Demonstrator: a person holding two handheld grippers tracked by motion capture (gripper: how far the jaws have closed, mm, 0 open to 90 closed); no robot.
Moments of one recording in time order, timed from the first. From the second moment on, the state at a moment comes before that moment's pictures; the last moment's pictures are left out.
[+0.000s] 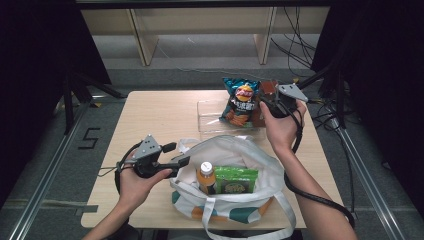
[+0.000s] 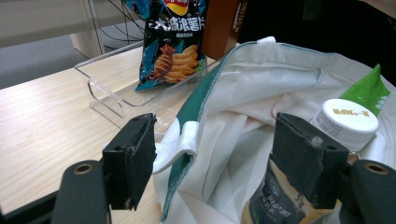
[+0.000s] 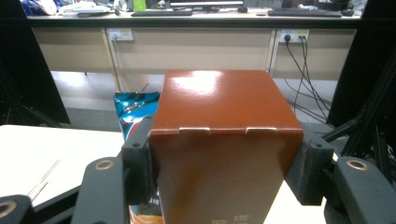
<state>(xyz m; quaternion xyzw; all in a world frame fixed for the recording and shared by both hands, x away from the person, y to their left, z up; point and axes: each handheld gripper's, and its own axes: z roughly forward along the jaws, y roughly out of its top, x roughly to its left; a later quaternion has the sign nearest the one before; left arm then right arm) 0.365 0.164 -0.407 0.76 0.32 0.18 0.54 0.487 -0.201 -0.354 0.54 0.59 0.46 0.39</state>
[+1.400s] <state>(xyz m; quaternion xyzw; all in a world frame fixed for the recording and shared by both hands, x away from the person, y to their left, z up) 0.365 0.162 -0.408 0.76 0.31 0.18 0.54 0.497 -0.189 -0.361 0.57 0.61 0.42 0.37</state>
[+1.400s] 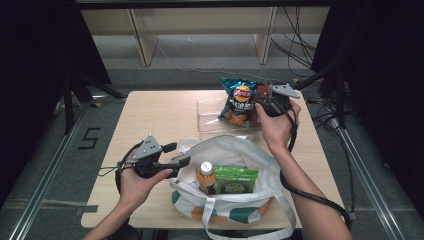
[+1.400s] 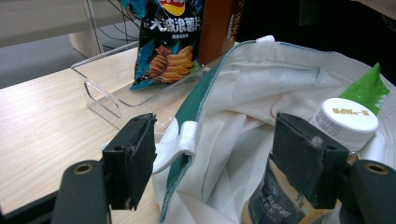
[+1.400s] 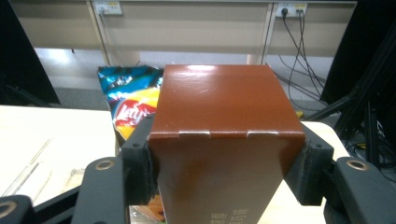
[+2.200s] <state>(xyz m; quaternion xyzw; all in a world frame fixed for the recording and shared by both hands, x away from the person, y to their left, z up) 0.366 0.164 -0.408 0.76 0.32 0.18 0.54 0.495 -0.188 -0.393 0.60 0.60 0.40 0.35</state>
